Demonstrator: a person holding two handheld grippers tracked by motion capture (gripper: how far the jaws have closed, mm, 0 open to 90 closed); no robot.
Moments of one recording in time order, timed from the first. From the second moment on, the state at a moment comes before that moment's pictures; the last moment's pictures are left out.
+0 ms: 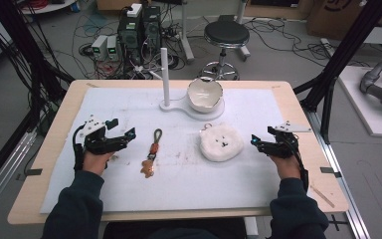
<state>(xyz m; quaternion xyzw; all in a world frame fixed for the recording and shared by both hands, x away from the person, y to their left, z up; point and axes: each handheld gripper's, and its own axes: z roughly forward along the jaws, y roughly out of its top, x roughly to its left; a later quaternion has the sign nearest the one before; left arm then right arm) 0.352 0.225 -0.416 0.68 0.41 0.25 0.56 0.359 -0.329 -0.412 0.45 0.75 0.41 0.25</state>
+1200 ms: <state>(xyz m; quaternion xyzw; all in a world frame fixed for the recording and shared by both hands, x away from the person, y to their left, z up) 0.350 0.211 -0.419 0.70 0.40 0.23 0.54 0.388 -0.277 -0.443 0.44 0.81 0.38 0.07</state>
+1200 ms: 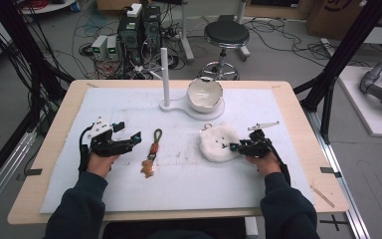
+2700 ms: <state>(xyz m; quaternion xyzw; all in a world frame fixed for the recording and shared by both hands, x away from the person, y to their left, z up) 0.339 0.114 -0.420 0.77 0.23 0.08 0.59 0.355 -0.223 -0.413 0.28 0.81 0.51 0.07</state>
